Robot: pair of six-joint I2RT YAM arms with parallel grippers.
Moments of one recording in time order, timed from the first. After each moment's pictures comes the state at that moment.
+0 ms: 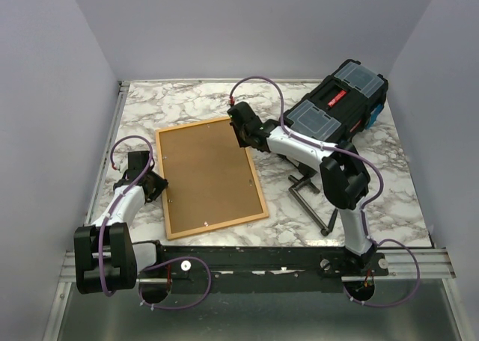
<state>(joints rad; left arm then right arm) 0.10 1.18 0.52 -0.33 -0.05 -0.84 0.77 2.09 1.68 -0.40 0.36 0.21</state>
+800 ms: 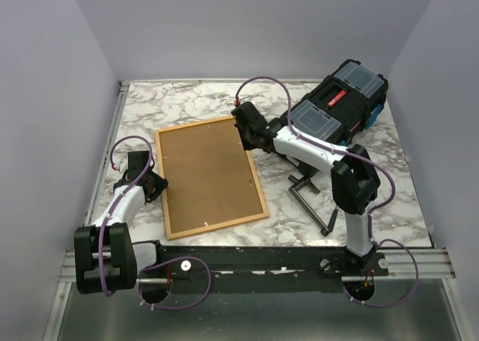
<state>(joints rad) 0.10 1.18 0.52 -0.33 -0.05 -0.85 0.78 2.02 1.64 -0.49 0.33 0.27</state>
